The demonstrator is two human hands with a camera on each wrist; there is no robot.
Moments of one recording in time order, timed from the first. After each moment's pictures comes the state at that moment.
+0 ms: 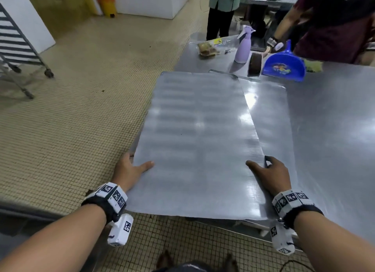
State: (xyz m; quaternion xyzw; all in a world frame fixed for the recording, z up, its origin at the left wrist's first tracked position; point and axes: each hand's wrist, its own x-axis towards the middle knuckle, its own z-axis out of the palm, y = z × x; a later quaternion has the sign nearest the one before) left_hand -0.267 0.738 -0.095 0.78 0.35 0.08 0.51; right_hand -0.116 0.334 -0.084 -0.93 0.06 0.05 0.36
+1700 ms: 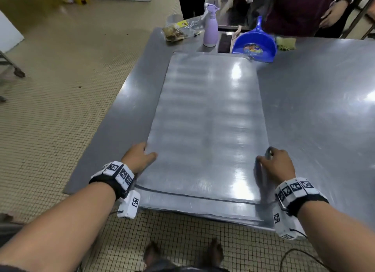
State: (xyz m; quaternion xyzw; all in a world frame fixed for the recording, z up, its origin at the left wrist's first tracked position) left_hand -0.144 0.615 -0.088 0.91 0.23 -0.15 0.31; right_hand -0.039 0.181 -0.113 -0.96 0.07 0.09 0.25
